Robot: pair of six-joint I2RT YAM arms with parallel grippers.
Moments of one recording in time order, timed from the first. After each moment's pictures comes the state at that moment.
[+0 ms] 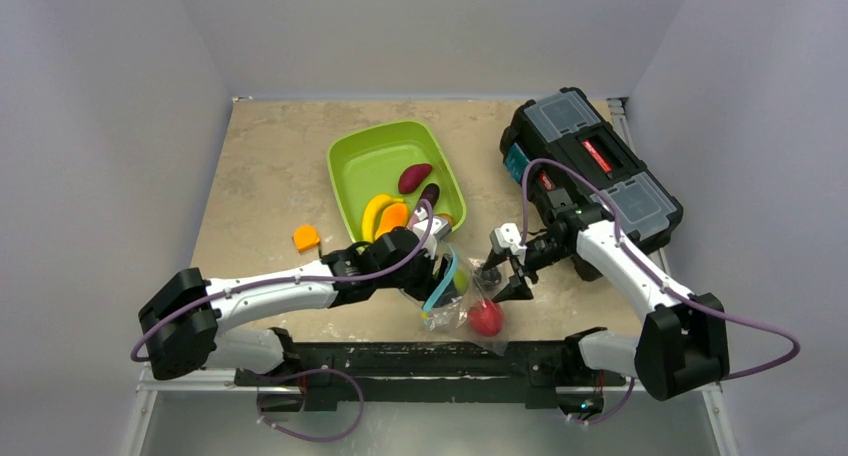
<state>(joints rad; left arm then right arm) -1.05 1.30 0.75 -0.09 0.12 -0.60 0.29 1.24 0.82 -1.05 -1.04 -1.40</state>
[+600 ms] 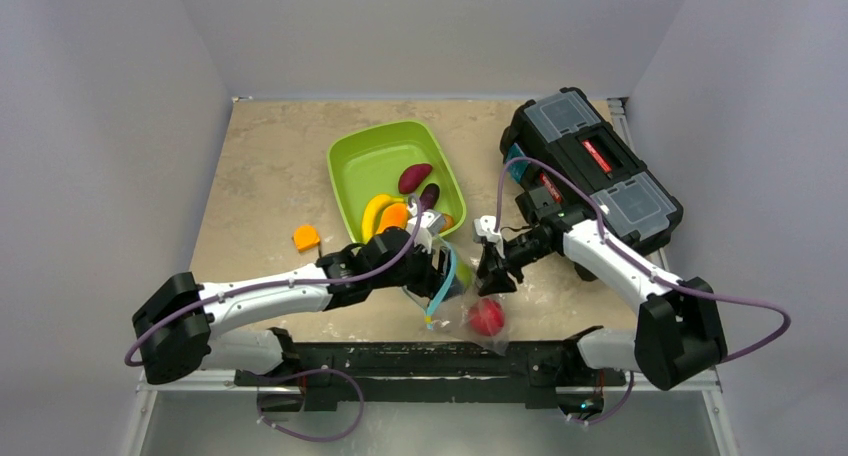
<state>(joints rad) -1.04 1.27 0.72 0.01 0.10 -0.68 0.40 1.29 0.83 -0.88 -1.00 -1.04</state>
